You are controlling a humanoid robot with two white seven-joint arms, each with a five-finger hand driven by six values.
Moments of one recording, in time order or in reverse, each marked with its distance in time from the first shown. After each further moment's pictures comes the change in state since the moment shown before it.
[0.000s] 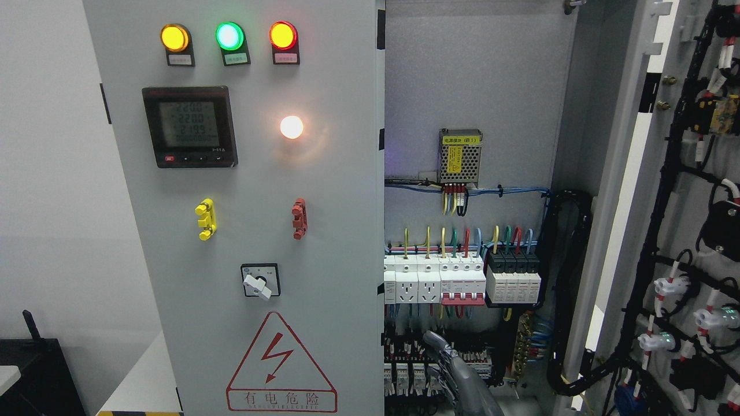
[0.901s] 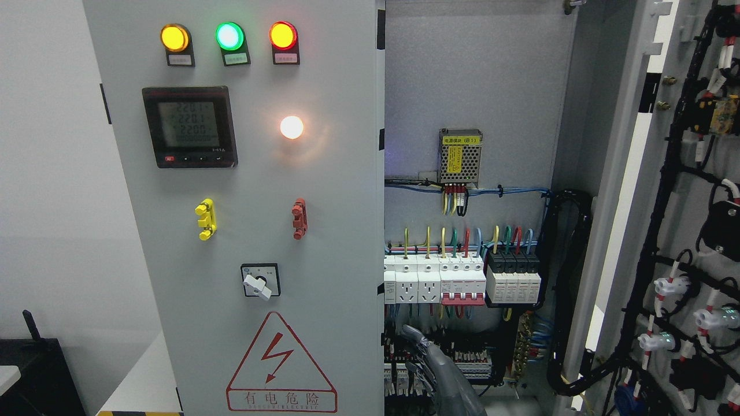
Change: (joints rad) left arm 0.000 0.000 0.000 0.000 0.000 0.000 0.000; right arm -0.101 -0.002 0.081 0.070 -0.068 0.030 0.003
